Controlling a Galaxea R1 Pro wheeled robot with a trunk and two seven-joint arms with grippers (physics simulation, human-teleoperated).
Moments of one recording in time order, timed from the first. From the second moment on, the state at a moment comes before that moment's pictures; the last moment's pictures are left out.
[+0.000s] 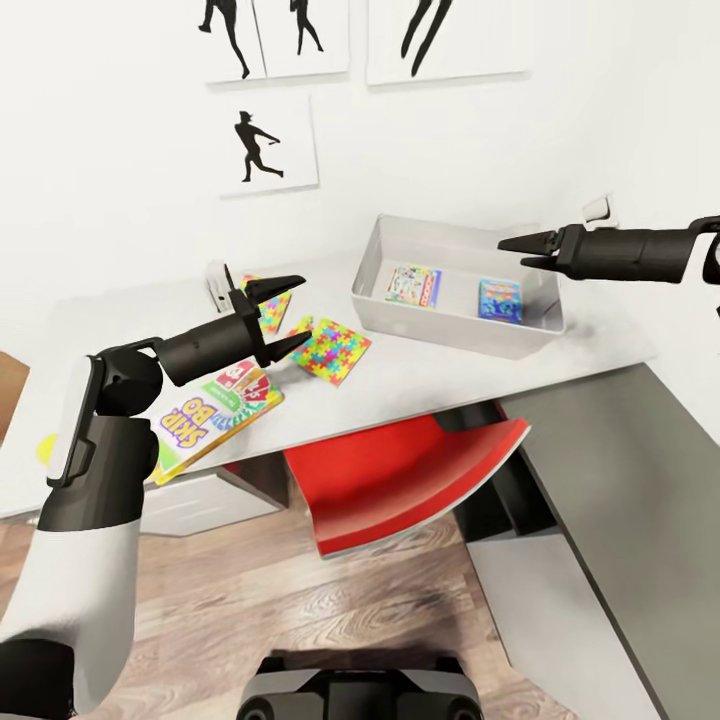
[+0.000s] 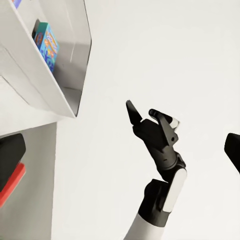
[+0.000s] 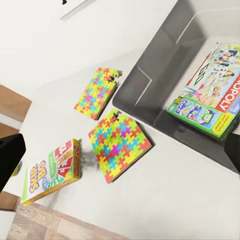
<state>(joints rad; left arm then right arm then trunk) -0.93 0.07 -0.01 -1.60 2.12 0.87 0.64 -1.38 -0.60 0.34 -1.30 -1.24 1.05 0.23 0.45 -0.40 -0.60</state>
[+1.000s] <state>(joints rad) -0.89 0.10 -0.01 -1.60 2.12 0.88 0.63 -1.21 -0.59 0.35 -1.40 -1.24 1.05 0.23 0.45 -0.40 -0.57</state>
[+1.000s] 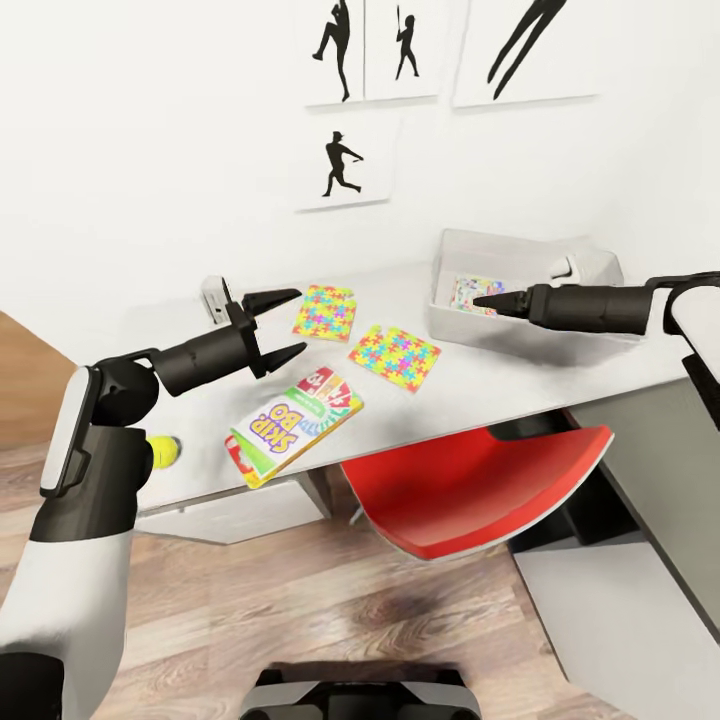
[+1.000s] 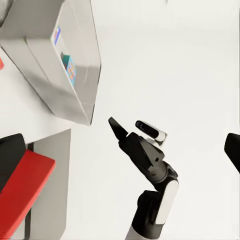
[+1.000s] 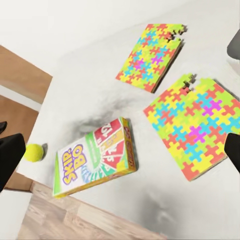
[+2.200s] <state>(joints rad) -0.76 0.18 0.00 -1.60 2.12 0.88 0.63 -1.12 -0.52 0.36 -1.41 -1.23 1.05 0.19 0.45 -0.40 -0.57</state>
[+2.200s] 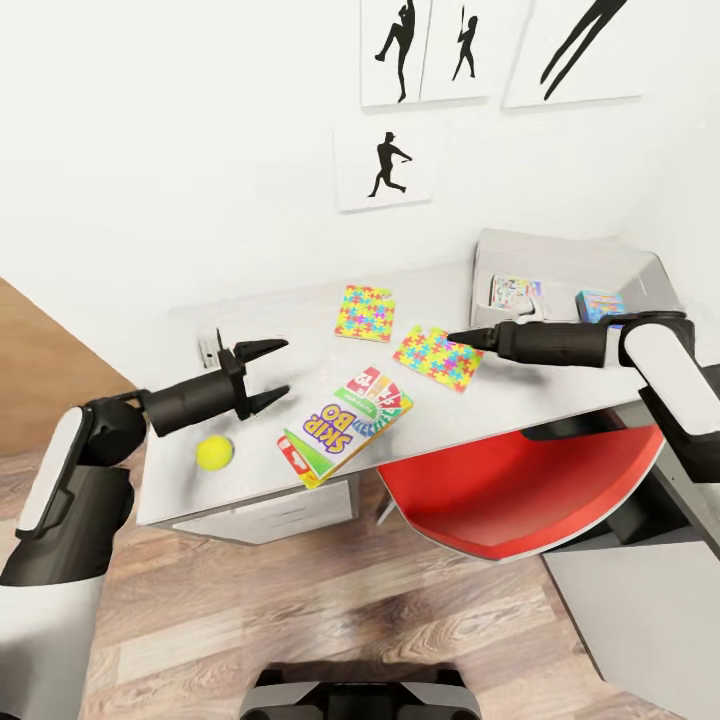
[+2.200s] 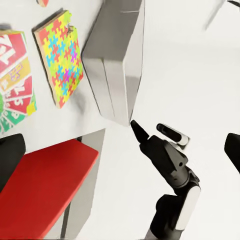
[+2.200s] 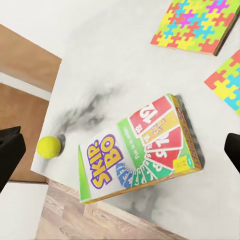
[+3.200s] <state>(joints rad) -0.52 0.38 0.18 -1.60 2.12 0.91 0.54 -1.07 -0.30 0.46 -1.46 -1.21 1.05 -0.13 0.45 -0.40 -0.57</state>
